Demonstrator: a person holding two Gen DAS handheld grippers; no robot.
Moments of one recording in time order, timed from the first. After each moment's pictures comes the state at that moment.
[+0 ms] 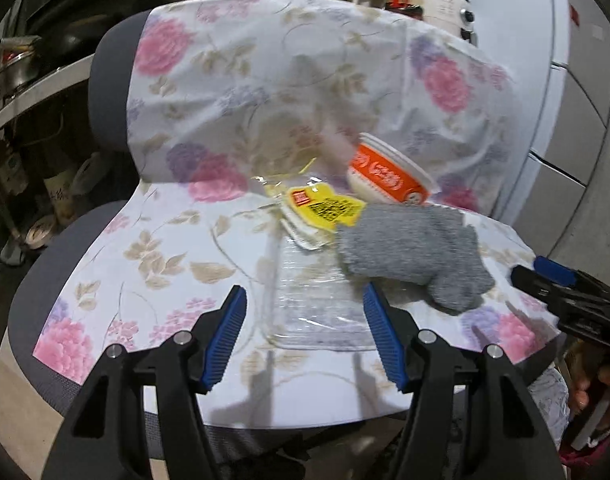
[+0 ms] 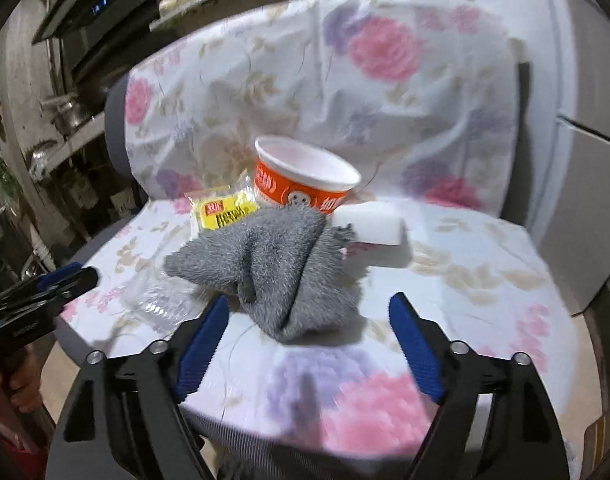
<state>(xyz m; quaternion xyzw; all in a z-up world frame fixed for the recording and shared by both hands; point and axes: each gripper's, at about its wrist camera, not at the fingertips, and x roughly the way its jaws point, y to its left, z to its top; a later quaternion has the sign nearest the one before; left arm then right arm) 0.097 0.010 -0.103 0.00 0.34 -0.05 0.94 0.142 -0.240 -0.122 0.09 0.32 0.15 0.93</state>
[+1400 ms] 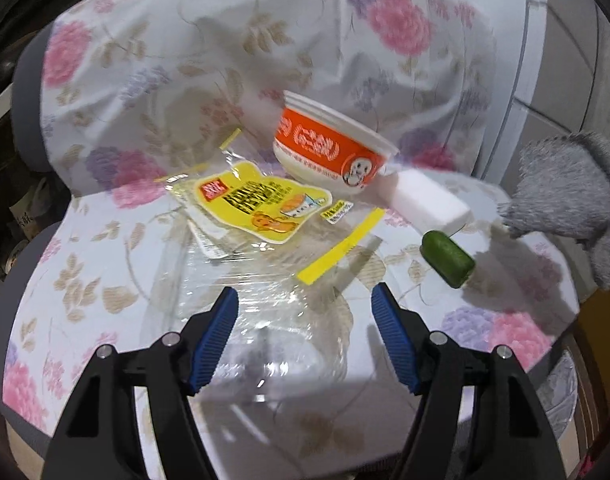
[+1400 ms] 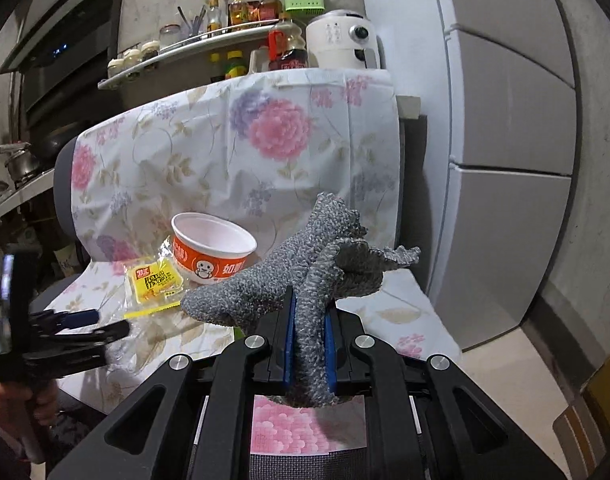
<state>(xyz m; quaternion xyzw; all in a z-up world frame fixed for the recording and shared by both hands) 0.156 -0.072 -0.142 0.06 0.39 -0.10 0.91 0.078 -0.319 -0.094 0.10 0.21 0.01 0.97</state>
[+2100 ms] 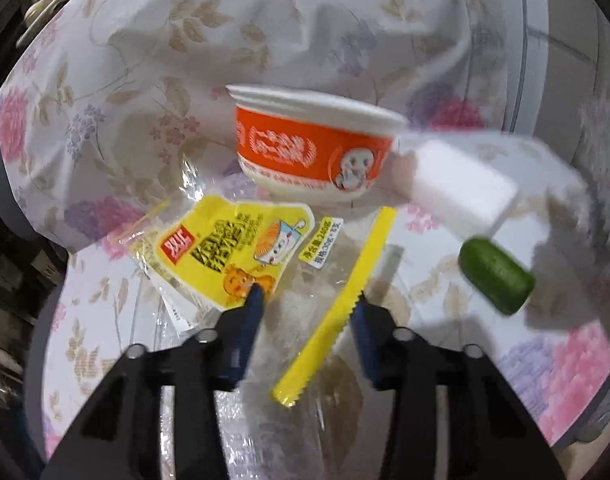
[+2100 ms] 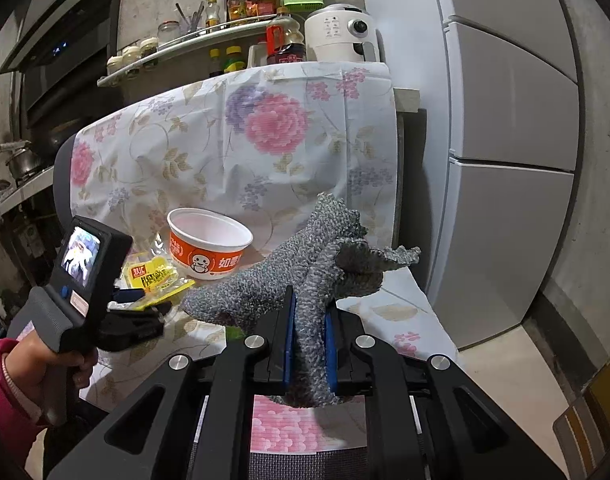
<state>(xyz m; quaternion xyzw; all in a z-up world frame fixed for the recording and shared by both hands) 0.213 -0.120 -0.163 0.16 0.40 -0.07 0.90 0.081 -0.328 -0.097 0.10 0.22 0.01 0.97</state>
